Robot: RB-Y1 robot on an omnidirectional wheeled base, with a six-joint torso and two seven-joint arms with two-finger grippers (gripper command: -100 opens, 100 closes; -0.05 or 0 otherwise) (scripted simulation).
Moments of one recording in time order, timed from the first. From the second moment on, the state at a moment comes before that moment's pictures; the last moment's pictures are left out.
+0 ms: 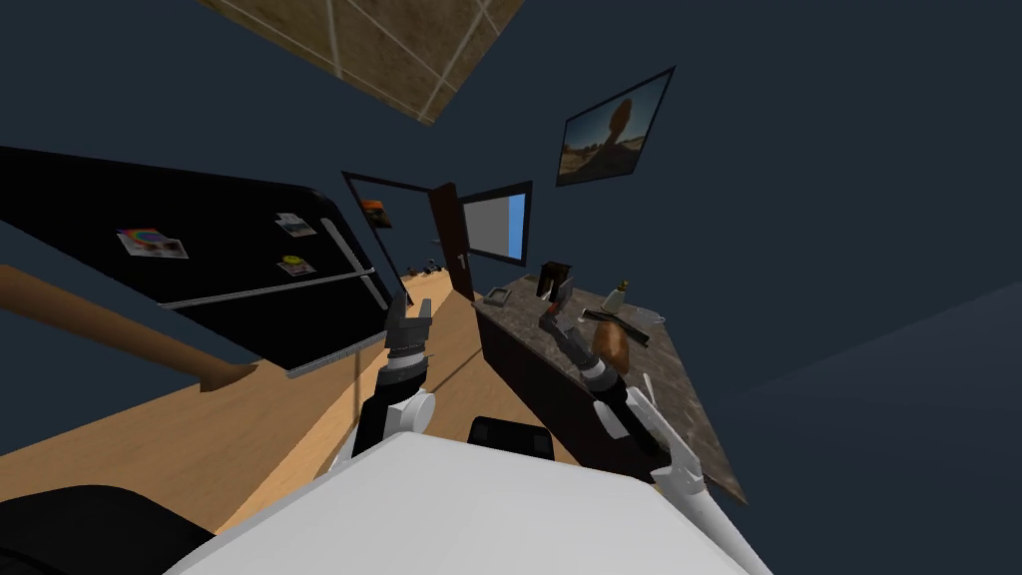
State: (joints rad) left arm 0.54 0.00 -0.01 -2.26 0.11 -0.63 -0.16; right arm 0.21 -0.47 0.20 -1.94 0.36 -0.70 0.19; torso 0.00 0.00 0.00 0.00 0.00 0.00
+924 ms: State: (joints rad) left arm 0.54 0.00 -0.01 -2.26 0.11 -0.63 -0.16; right arm -0.07 -0.73 0.34 -1.68 0.60 -0.82 0.35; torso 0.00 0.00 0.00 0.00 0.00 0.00
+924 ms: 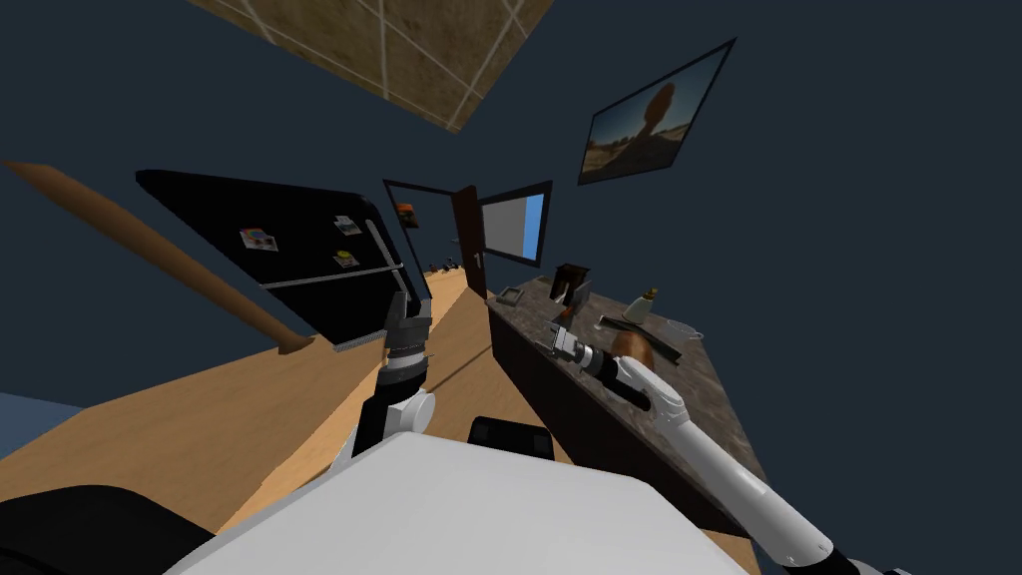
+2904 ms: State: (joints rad) left arm 0.54 0.00 -0.01 -2.26 0.11 -0.63 -0.16; right arm -0.69 -1.18 0.65 -1.08 1.14 -1.11 0.68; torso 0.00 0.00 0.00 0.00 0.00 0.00
